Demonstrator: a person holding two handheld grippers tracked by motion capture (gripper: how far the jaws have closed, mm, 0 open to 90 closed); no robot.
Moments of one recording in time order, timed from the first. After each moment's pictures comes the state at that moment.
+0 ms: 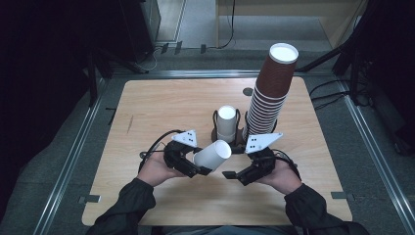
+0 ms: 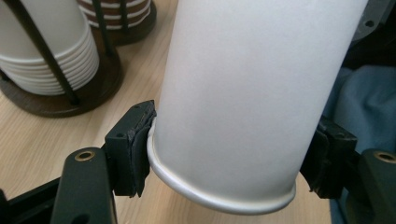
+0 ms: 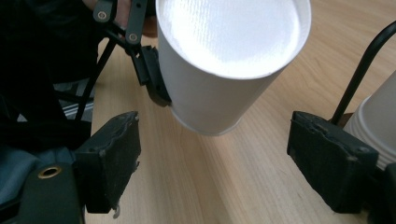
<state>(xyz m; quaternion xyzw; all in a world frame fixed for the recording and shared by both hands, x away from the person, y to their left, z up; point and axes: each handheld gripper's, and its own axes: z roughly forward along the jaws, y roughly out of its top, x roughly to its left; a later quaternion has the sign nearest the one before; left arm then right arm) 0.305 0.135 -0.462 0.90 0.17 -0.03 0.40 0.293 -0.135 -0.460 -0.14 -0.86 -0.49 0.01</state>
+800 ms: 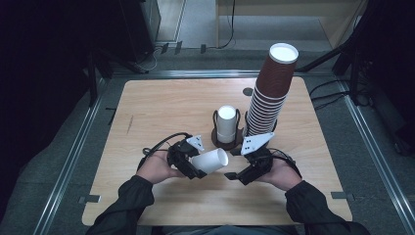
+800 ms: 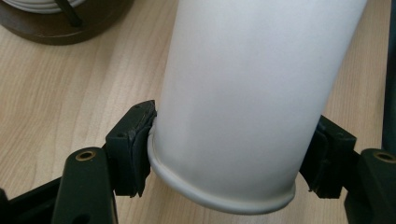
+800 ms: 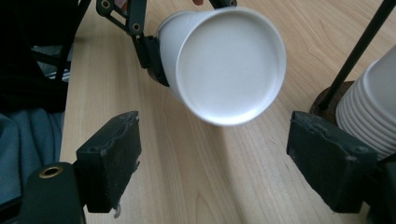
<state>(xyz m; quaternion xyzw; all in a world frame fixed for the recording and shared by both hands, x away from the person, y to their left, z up) 0.316 0.120 -0.483 0.95 0.17 -0.03 0.26 0.304 -0.132 -0.476 -0.12 -0.89 -0.43 0.00</state>
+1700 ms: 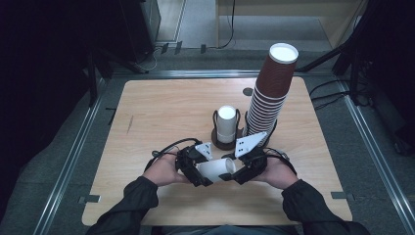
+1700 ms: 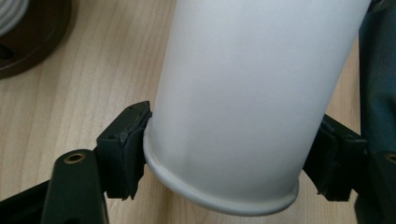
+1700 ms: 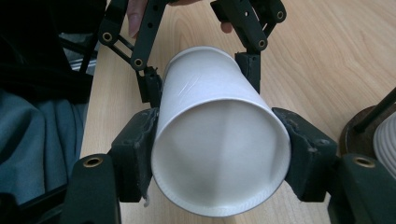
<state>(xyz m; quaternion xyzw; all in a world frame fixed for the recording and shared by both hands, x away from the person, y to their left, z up) 0.307 0.101 -0.487 0.95 0.12 -0.05 0.27 0.305 -0.118 -0.473 -0.08 -0.90 -0.43 0.03</state>
